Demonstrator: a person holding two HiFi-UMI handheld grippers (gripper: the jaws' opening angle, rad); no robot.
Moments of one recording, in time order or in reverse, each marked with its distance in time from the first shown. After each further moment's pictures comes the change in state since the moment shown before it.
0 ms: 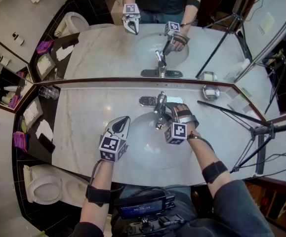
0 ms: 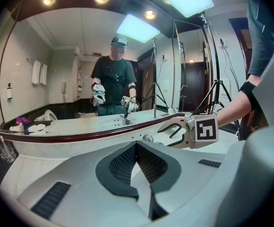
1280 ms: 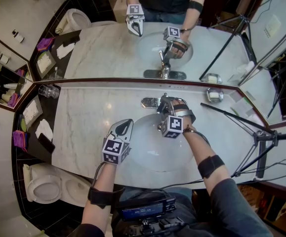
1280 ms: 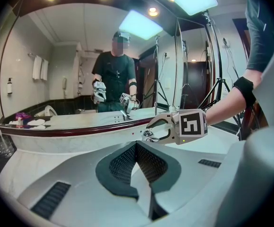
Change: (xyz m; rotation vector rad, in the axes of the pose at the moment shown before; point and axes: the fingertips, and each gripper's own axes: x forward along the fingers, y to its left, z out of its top) left arm 0.013 0.004 -0.018 -0.027 0.021 -0.003; right arm 0.046 -0.023 0.016 -0.005 0.016 0.027
